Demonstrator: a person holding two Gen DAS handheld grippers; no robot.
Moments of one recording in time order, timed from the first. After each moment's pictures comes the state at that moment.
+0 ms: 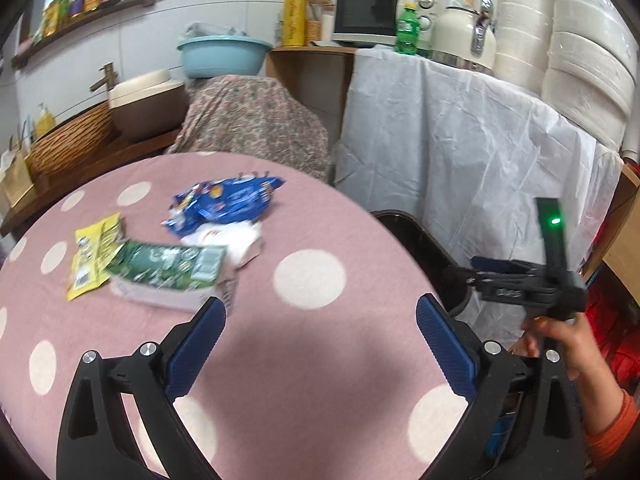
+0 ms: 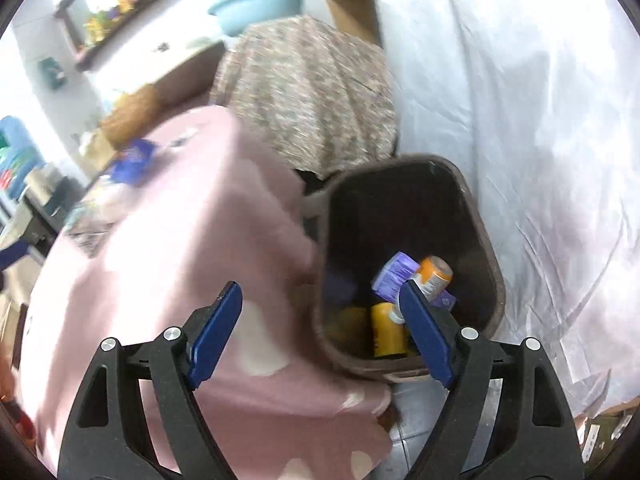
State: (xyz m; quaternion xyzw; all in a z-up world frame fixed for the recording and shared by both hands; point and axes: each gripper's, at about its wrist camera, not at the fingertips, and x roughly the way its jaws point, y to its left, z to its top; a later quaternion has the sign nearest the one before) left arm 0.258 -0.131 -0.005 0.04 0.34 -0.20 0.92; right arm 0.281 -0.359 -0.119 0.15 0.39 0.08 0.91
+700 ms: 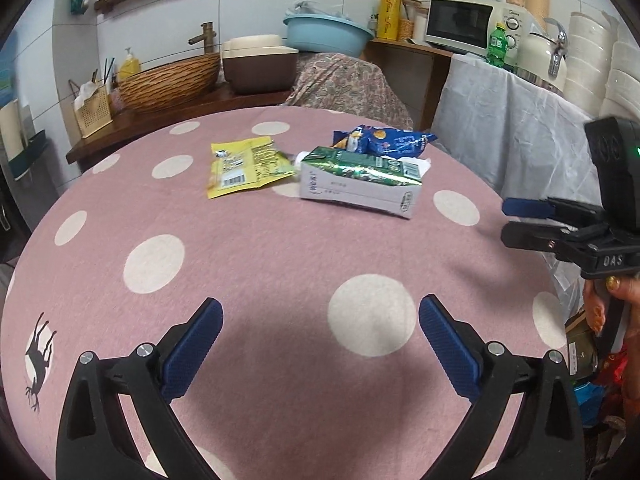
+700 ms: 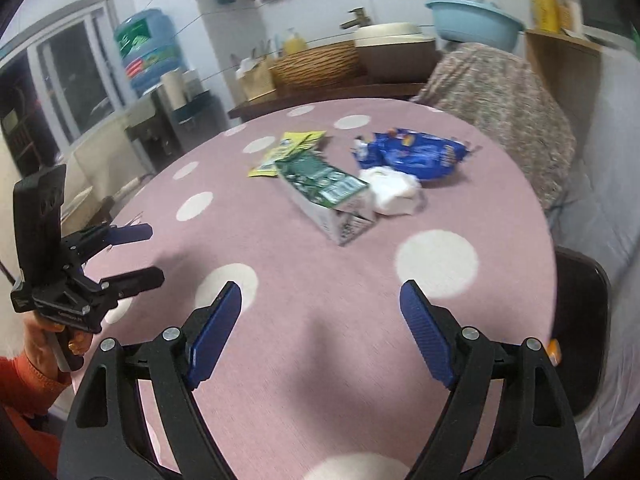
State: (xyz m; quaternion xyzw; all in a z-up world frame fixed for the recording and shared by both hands) left arm 0.209 0.021 -0.030 0.01 0.37 -0.09 0.93; right arm 0.269 -0.153 -0.035 0.01 0.36 0.32 0.88
